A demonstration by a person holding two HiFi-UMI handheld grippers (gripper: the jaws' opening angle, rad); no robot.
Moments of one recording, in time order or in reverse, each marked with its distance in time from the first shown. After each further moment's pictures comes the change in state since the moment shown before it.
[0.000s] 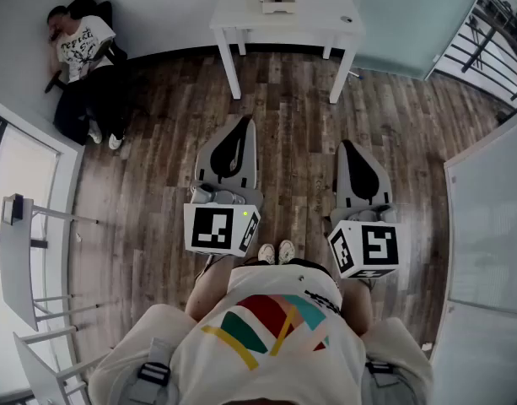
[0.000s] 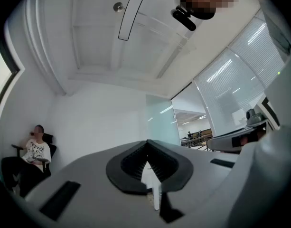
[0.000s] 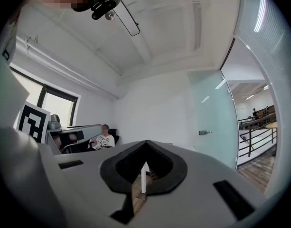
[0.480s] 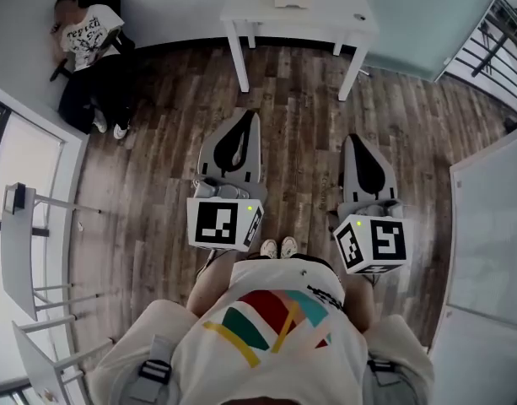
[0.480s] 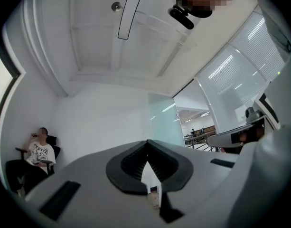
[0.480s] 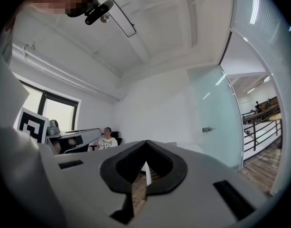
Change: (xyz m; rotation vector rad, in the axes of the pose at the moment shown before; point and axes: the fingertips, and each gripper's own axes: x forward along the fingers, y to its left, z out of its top) left arm 0.013 0.015 -0.008 0.025 0.010 0.024; right arm 0.025 -0.003 -0.001 0.049 -0.019 0.034
